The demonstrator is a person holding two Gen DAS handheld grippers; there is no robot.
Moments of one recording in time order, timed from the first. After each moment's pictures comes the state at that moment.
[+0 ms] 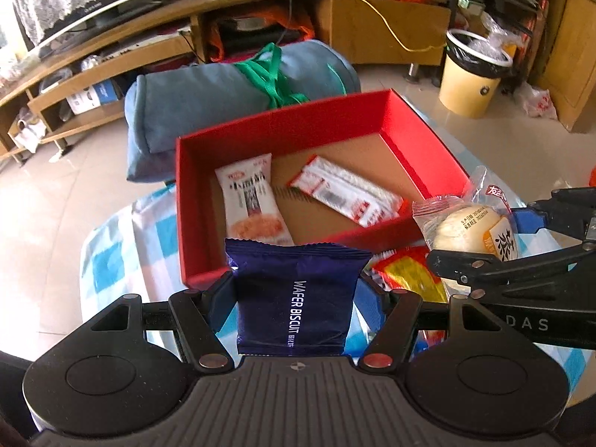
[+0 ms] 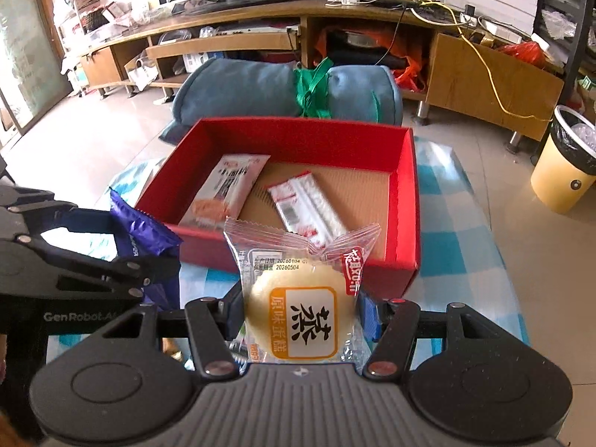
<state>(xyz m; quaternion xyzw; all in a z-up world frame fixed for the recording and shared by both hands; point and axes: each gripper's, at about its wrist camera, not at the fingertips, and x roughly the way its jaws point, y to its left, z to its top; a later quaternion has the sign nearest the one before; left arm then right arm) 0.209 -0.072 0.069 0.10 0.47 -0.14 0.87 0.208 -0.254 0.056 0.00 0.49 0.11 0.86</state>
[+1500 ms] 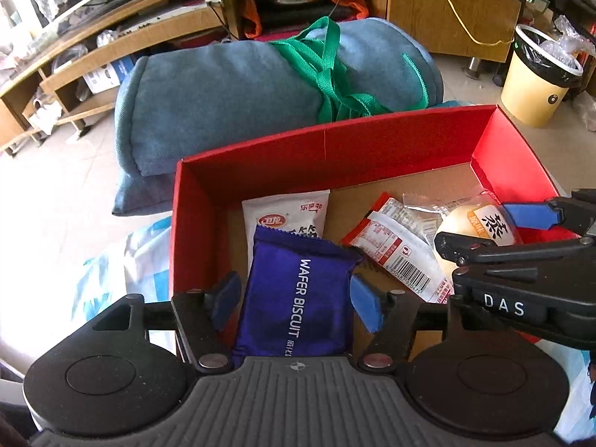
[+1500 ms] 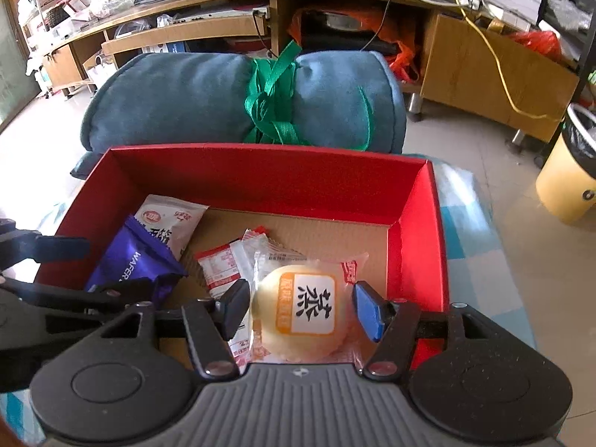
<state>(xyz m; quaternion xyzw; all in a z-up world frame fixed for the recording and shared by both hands) 0.314 -0.081 0.024 0.10 0.50 -0.06 0.86 0.335 -0.253 -0.011 0.00 0.51 0.07 0.86</state>
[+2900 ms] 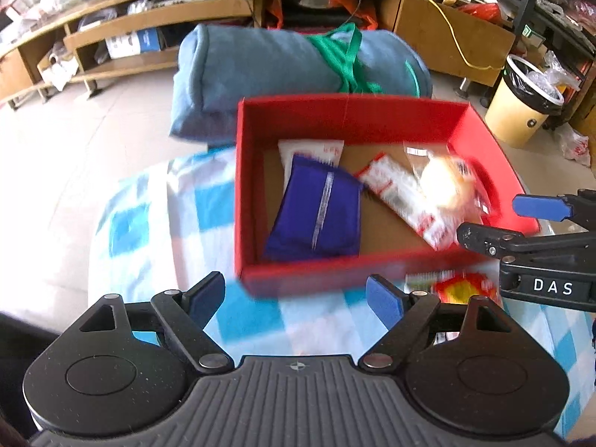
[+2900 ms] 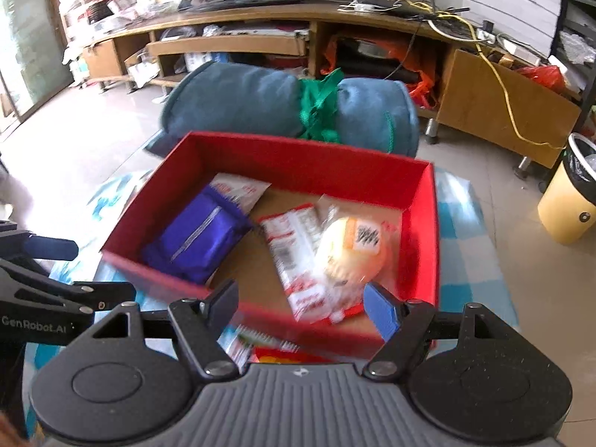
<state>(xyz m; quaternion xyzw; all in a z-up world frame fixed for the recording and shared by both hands) 0.230 -0.017 0.050 0.03 0.51 -0.08 0.86 0.251 -0.238 0.040 -0.03 0.48 0.12 0.87</state>
